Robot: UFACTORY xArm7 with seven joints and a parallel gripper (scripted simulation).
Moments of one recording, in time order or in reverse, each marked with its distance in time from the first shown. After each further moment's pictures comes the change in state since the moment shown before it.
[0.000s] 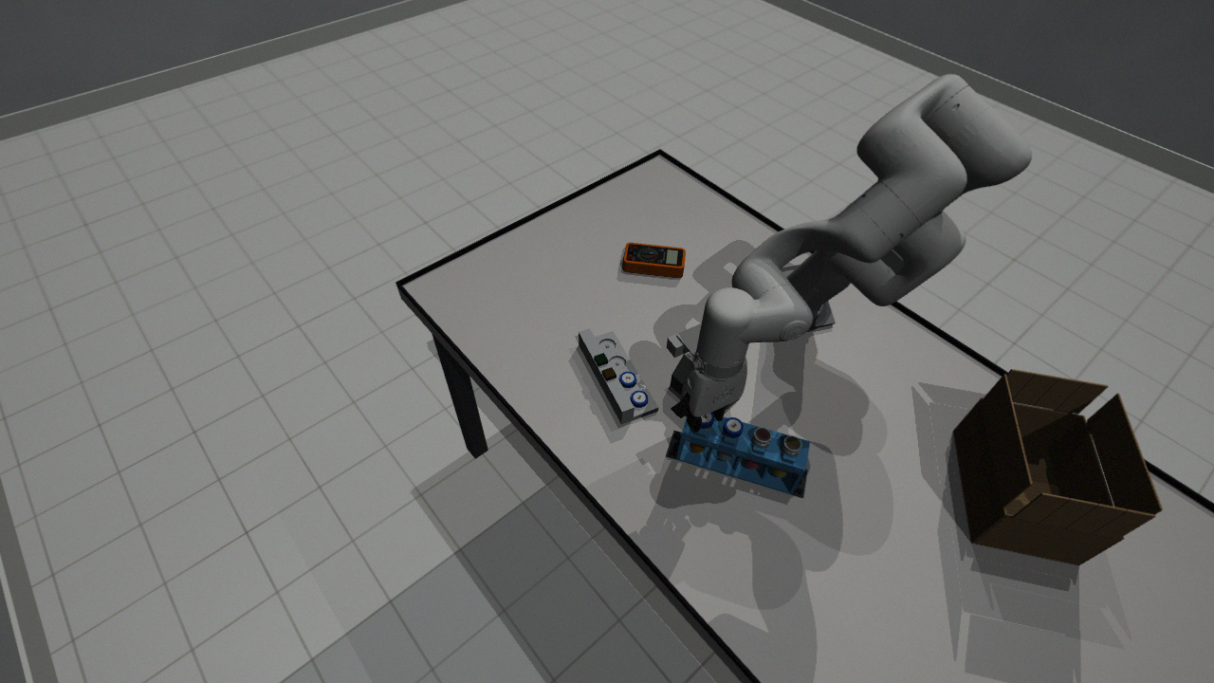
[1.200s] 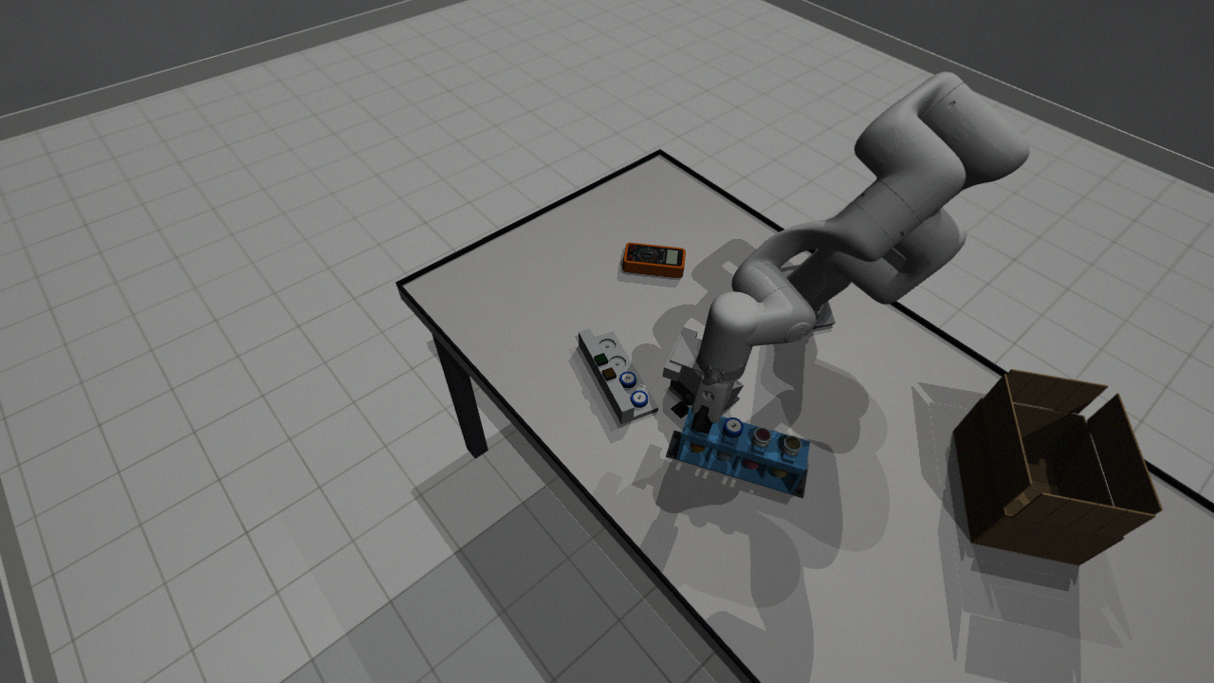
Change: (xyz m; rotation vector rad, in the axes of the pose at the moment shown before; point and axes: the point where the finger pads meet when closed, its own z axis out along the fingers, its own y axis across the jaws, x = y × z) arm 0.000 0.000 0.000 -0.011 0.036 -0.653
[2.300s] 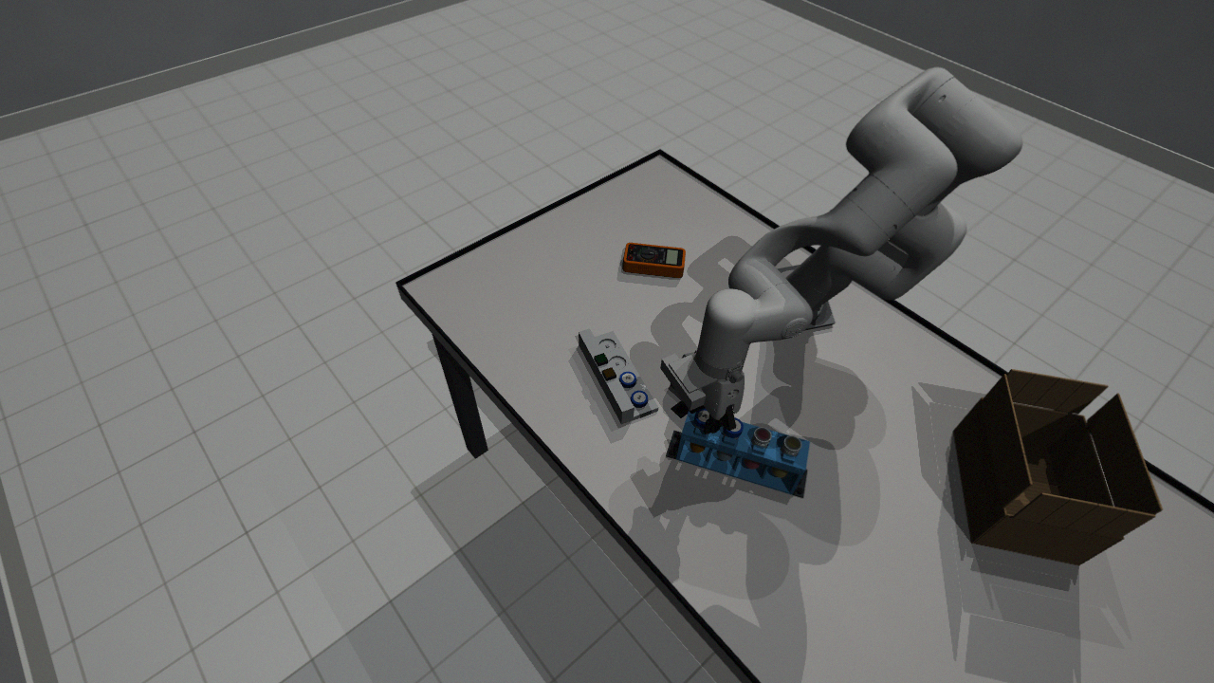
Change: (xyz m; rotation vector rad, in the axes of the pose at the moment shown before) arm 0.000 0.000 0.000 0.020 -0.014 -0.891
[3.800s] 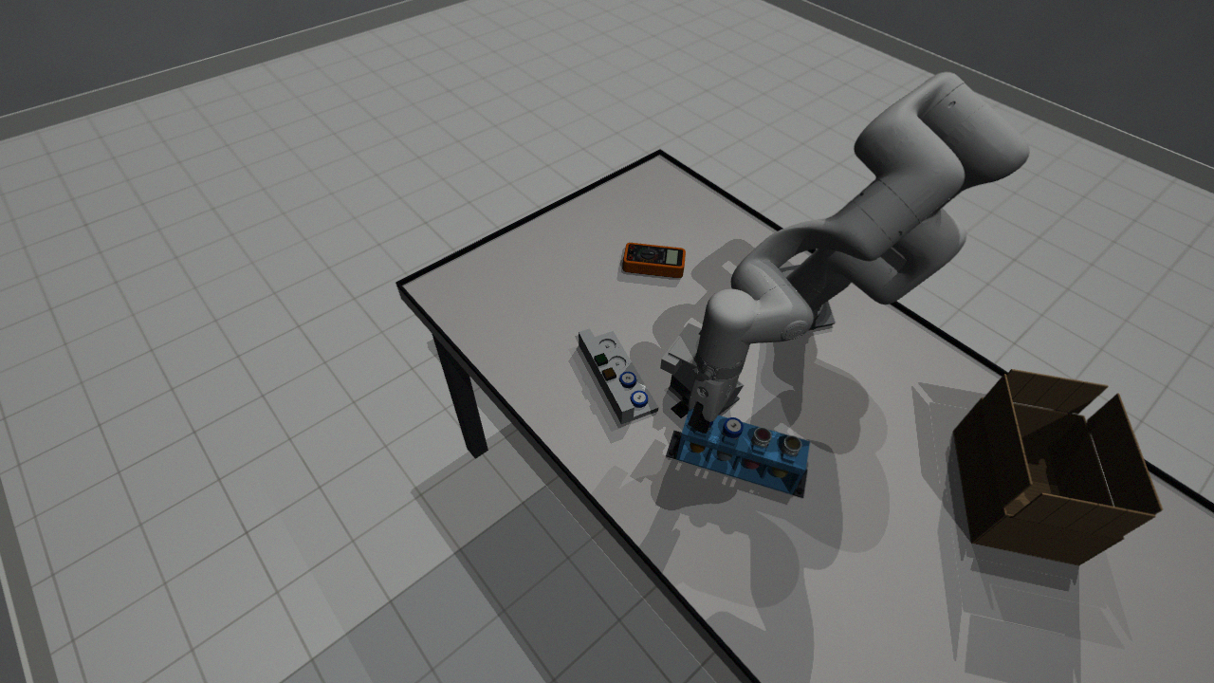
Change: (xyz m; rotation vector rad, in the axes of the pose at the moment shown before) arm 0.000 0.000 0.000 0.000 0.000 1.046
